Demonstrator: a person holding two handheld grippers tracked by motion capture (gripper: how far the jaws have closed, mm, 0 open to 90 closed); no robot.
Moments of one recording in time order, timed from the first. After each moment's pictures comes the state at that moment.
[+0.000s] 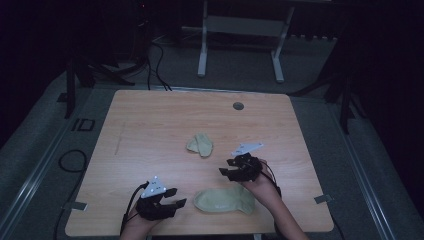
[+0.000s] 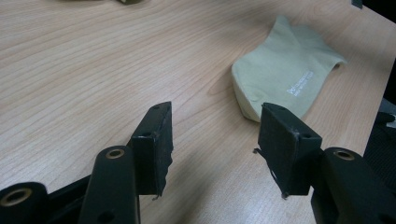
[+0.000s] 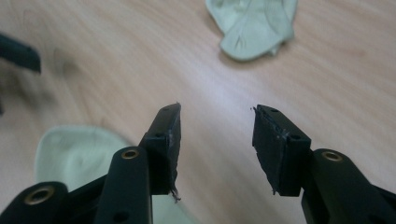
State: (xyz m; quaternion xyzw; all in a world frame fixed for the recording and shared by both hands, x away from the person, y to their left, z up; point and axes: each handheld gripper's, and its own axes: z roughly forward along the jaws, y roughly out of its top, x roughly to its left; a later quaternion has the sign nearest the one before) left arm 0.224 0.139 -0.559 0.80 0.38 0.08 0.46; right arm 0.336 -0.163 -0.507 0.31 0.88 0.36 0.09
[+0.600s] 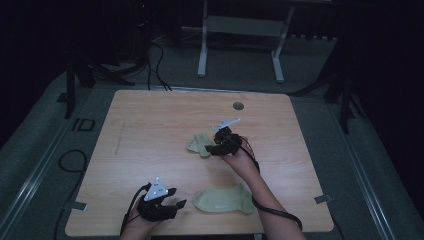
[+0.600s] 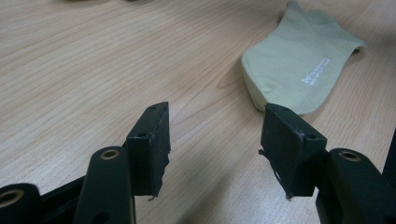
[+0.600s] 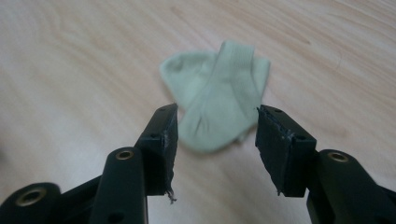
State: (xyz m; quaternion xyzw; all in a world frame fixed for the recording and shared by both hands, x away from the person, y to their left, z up) left arm 0.224 0.138 -0.565 0.81 0.37 0.11 0.44; right arm 0.417 -0.102 -0.504 0.34 0.87 0.34 0.11
